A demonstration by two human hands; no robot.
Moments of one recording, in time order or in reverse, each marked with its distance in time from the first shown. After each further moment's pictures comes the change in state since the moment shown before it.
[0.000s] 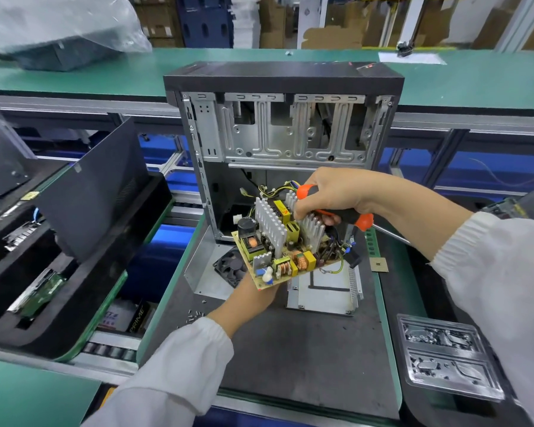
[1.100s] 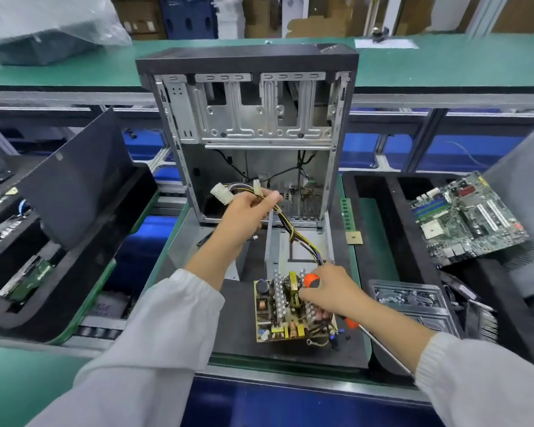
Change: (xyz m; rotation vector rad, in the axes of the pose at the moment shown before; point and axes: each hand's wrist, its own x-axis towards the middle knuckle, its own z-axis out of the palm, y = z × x) left_hand 0.011 0.080 -0.020 -0.311 0.094 0.047; right_hand -0.062 0.148 0.150 0.102 0.190 0.202
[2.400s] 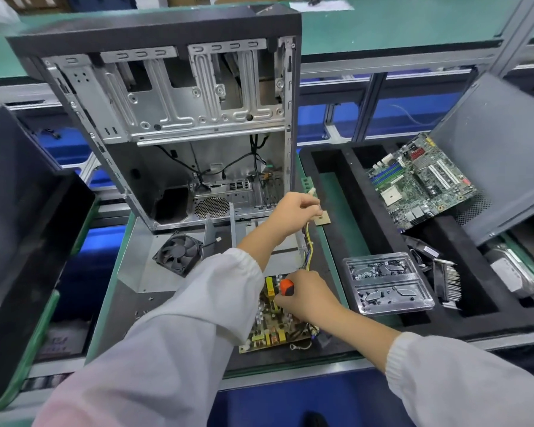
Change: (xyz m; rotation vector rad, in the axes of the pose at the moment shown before) left_hand 0.059 -0.010 0.127 0.151 -0.446 -0.035; right_hand 0.009 0.012 0.032 -0.081 0.160 0.175
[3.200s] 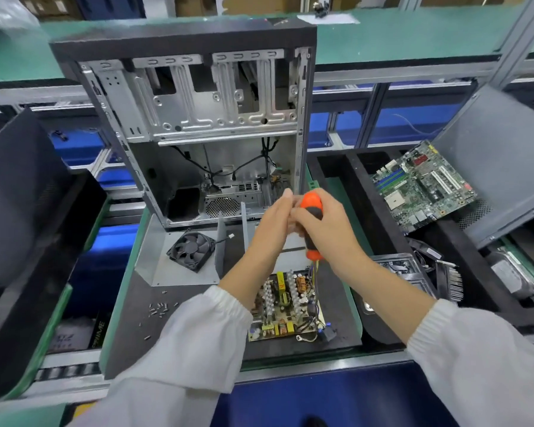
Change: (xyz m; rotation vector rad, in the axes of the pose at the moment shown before) left_hand -0.082 -0.003 -0.021 -0.517 0.164 0.080; right_hand -0.022 -0.067 -0.076 0.673 0.395 -0.321
